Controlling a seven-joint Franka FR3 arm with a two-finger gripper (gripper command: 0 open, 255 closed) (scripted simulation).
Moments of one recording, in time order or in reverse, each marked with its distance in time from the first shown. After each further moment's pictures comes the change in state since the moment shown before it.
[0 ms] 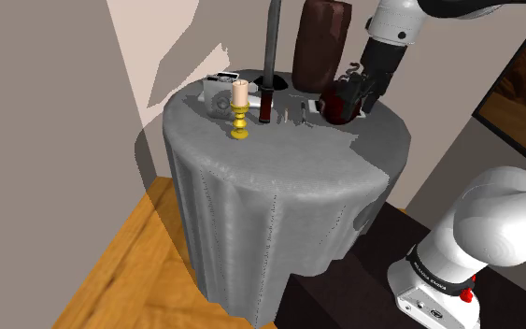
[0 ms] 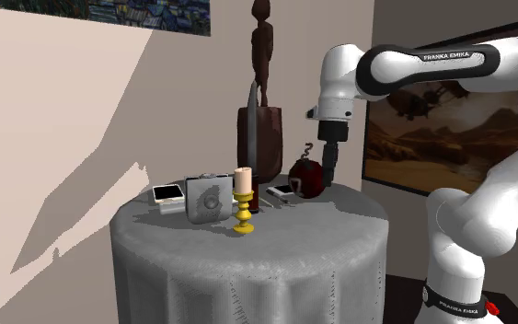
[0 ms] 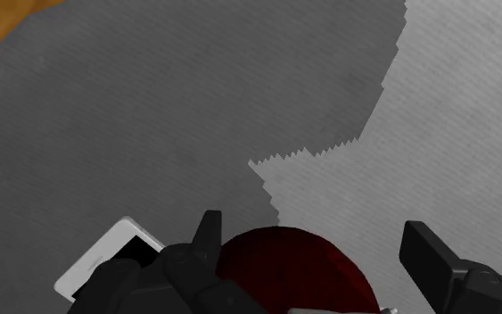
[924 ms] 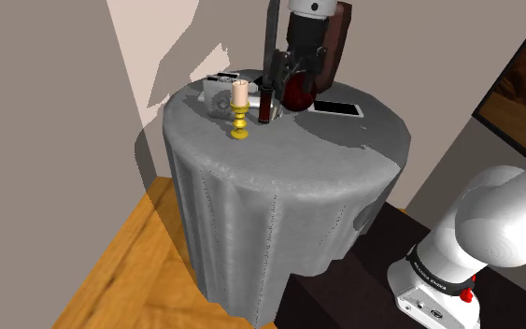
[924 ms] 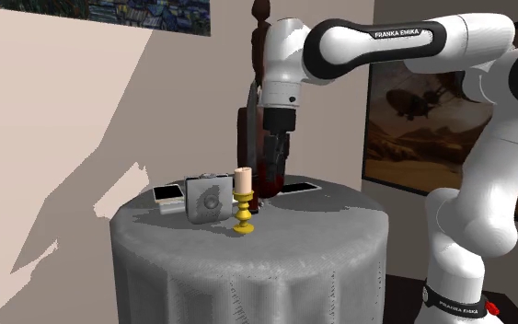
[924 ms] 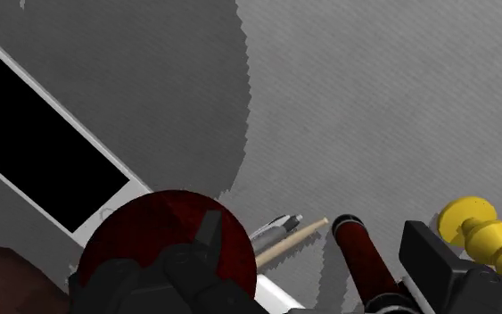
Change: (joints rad) arm 0.038 0.433 0.181 0.405 -0.002 0.035 0.183
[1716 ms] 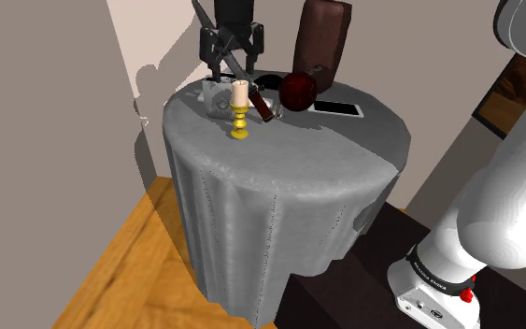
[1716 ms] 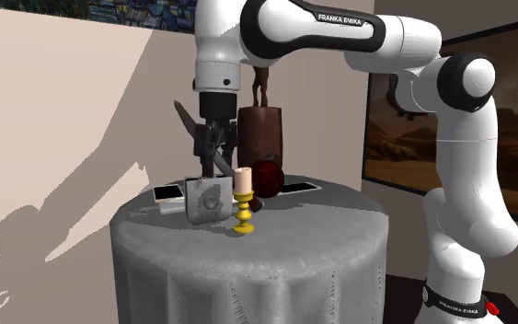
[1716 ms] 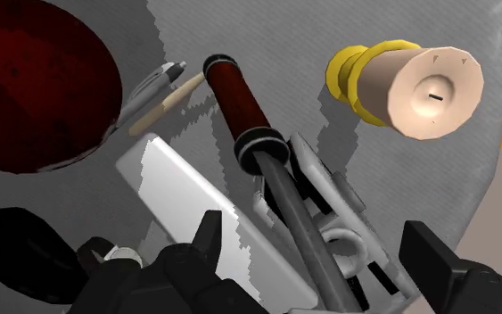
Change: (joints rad) arm 0.060 0.455 0.128 0.561 -0.152 -0.137 0.184
